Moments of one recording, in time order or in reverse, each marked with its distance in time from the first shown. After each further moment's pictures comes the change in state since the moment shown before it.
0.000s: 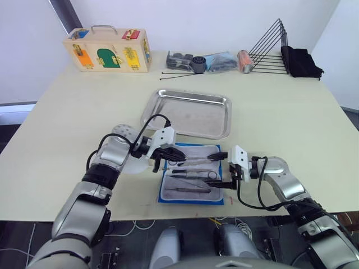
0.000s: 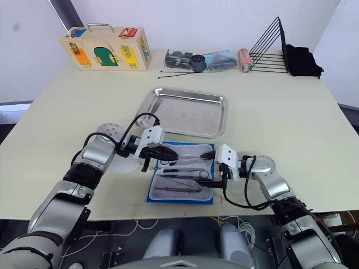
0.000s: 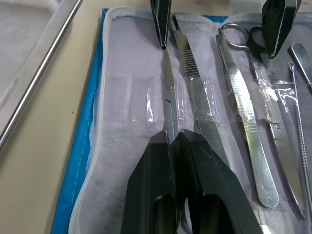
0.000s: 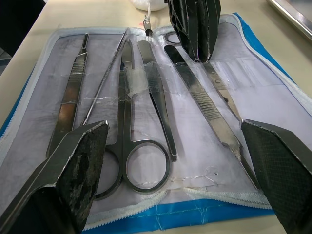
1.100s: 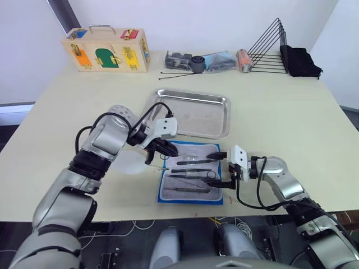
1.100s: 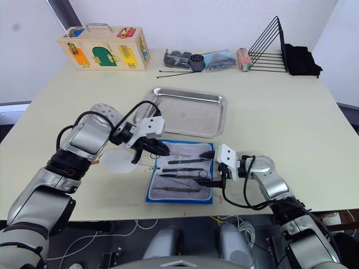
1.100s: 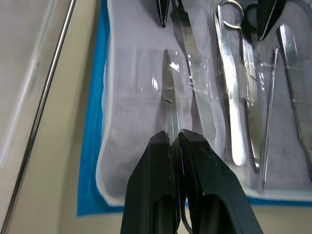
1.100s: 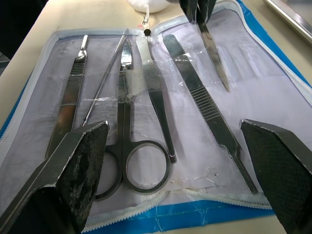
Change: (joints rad) left arm -0.107 0.157 -0.105 -0.261 0.052 0.377 -0.066; right arm -0.004 0.012 0.000 0.009 0.000 -0.006 -0.004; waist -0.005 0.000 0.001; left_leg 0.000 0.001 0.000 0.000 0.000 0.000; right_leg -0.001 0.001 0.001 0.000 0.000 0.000
